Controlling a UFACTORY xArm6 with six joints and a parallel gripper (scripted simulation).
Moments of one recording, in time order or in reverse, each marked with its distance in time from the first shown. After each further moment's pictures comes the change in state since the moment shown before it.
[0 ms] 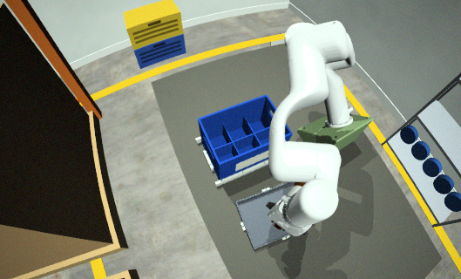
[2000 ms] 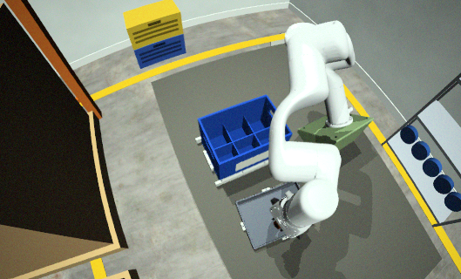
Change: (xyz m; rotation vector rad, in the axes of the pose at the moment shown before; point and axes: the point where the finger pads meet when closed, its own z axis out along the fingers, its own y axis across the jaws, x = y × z) arm 0.000 0.000 0.000 0.000 0.000 0.278
